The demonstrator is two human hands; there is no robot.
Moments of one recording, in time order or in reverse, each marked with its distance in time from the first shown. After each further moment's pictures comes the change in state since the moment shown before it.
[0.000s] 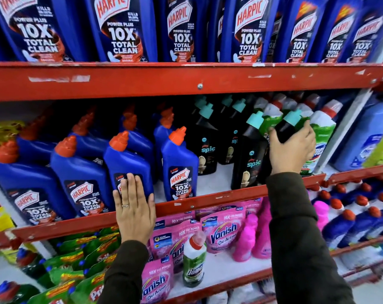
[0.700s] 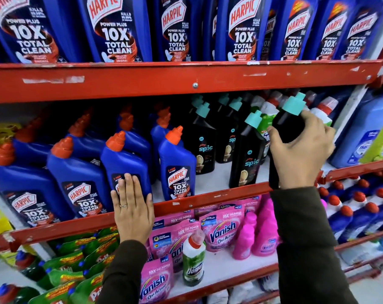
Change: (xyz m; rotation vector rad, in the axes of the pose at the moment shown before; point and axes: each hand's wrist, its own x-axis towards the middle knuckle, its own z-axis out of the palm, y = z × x) left_hand 0.001 0.001 -0.003 -0.016 -0.007 -0.001; right_hand -0.033 -0.033 -0.069 0.038 0.067 -0.216
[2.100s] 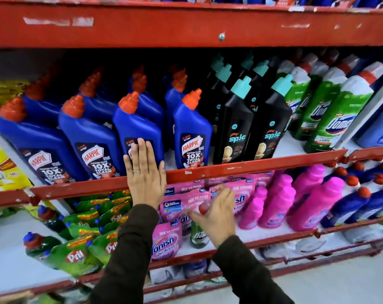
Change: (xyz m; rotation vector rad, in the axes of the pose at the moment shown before) left_hand -0.002 -0.001 0.000 0.011 -0.019 -0.016; right_hand -0.247 0.029 0.062 0.023 -0.923 0.153
